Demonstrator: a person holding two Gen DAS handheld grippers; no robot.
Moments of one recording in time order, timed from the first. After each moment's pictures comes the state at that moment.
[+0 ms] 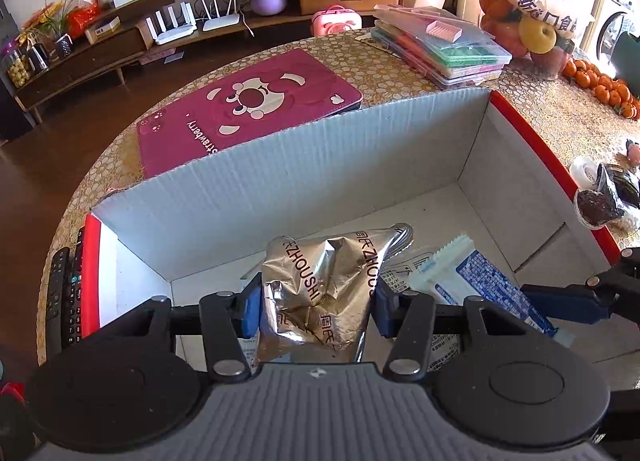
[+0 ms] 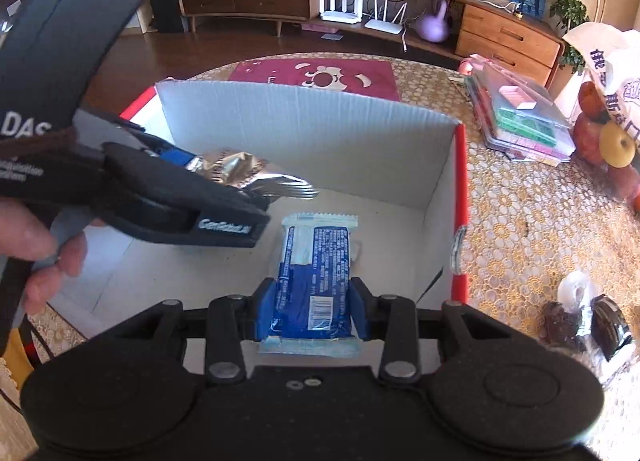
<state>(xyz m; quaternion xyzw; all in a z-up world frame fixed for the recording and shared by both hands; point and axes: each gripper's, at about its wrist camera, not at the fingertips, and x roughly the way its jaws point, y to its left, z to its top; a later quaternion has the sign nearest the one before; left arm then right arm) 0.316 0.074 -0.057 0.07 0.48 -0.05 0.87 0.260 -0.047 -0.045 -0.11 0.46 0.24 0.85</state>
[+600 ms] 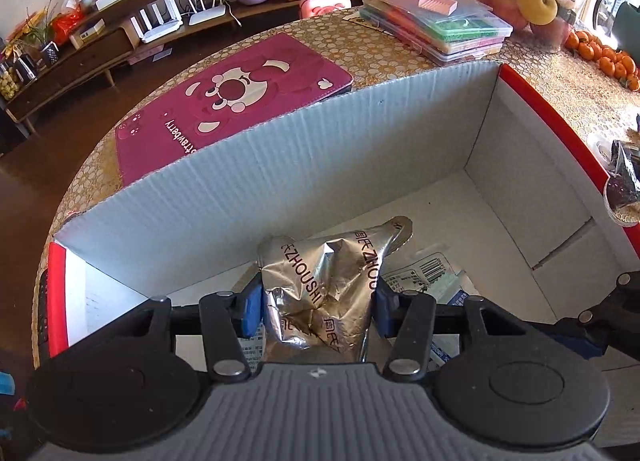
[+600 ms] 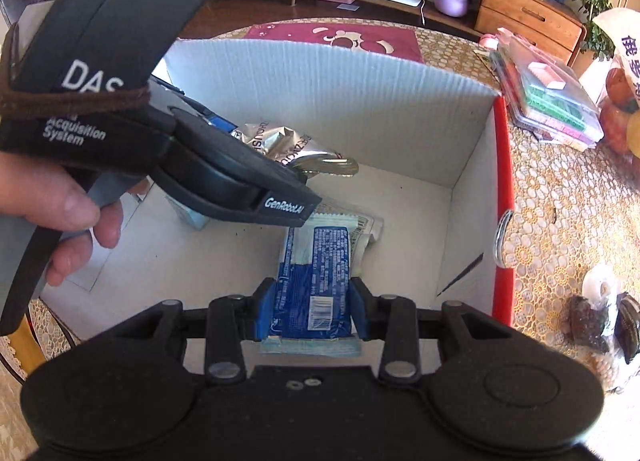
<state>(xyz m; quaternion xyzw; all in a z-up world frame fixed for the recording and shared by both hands) 0.336 0.063 -0.075 0.10 0.50 -0.06 0.86 0.271 -0.038 -0.066 -0.11 0.50 0.25 0.82</state>
